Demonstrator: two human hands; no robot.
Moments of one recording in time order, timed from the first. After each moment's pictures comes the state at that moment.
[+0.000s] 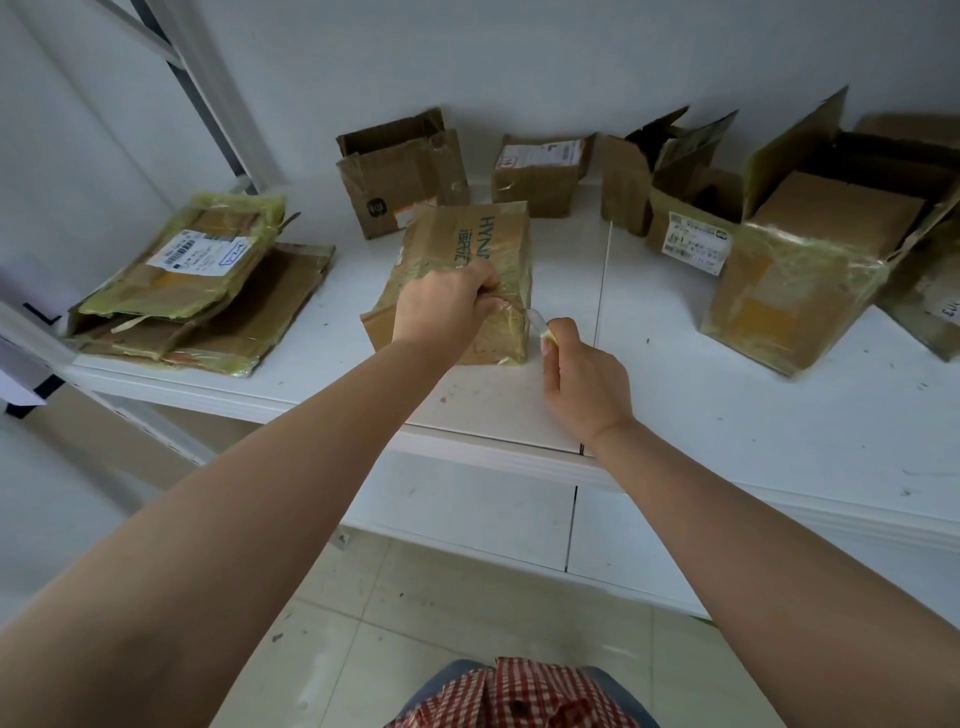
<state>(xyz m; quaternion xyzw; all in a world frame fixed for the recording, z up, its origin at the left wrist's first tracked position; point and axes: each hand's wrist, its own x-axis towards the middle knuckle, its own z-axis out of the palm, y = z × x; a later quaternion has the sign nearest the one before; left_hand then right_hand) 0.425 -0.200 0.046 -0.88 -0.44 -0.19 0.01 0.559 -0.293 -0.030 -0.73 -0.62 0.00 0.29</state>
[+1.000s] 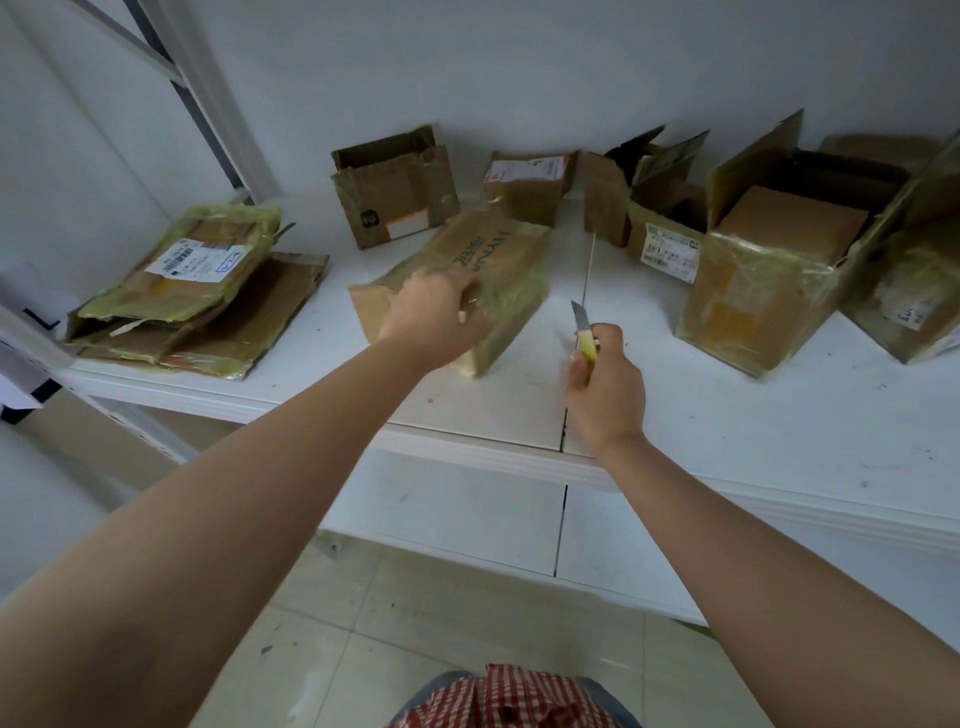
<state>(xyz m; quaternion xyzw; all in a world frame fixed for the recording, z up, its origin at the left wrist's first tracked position) 0.423 -0.210 0.057 -0.88 -0.44 -0.16 -0.04 0.576 -0.317 -0.030 -0.77 -0.47 0.07 0.43</state>
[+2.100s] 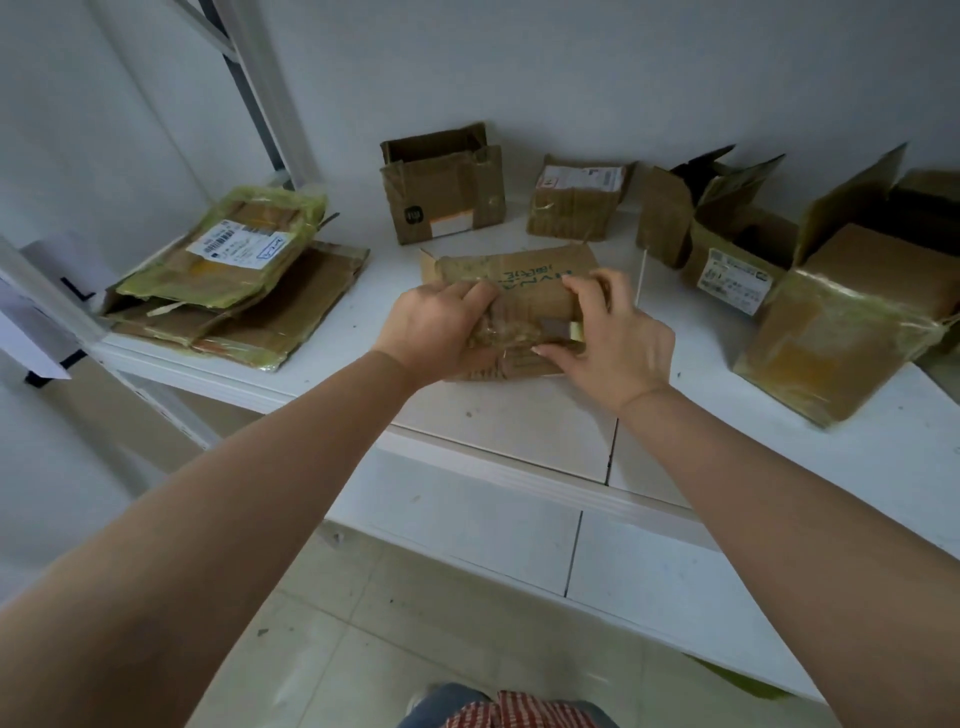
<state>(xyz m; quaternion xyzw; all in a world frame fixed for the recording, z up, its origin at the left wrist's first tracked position) 0.373 -0.174 0.041 -0.92 -0.31 -0.15 0.16 0.570 -0.262 0.023 -0.74 -0.64 -0.10 0.20</state>
